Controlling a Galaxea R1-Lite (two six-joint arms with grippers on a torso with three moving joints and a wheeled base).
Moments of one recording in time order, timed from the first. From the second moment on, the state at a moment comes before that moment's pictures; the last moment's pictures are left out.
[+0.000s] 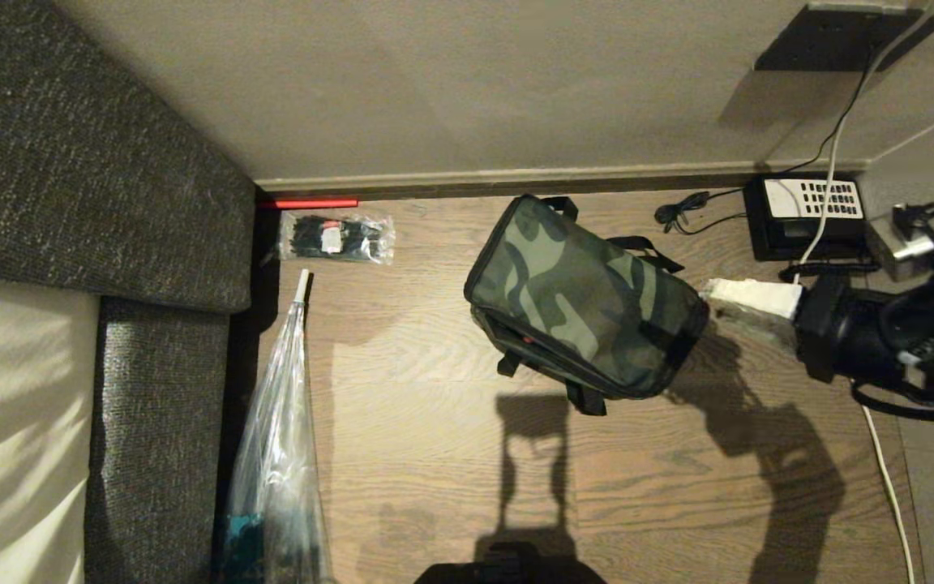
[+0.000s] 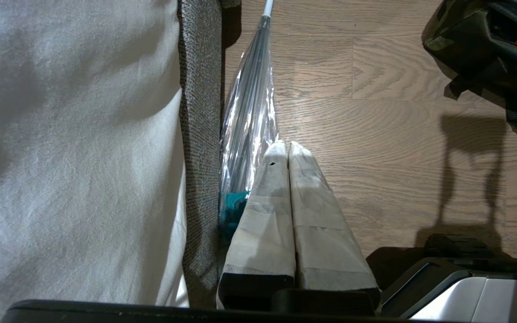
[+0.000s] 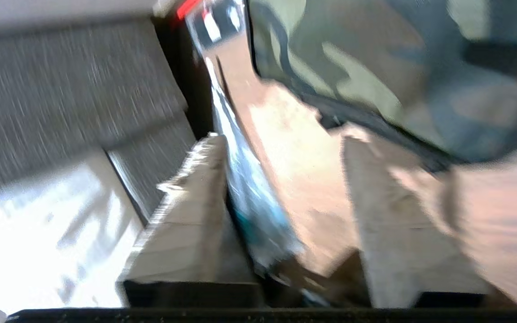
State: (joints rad) left arm 0.00 0.00 0.00 0.01 0.01 0.00; right arm 0.21 1.37 -0.57 -0.67 0.40 0.69
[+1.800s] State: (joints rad) left arm 0.00 0.00 0.00 0.01 0.01 0.00; right arm 0.02 0.00 0.00 -0.01 0.00 0.04
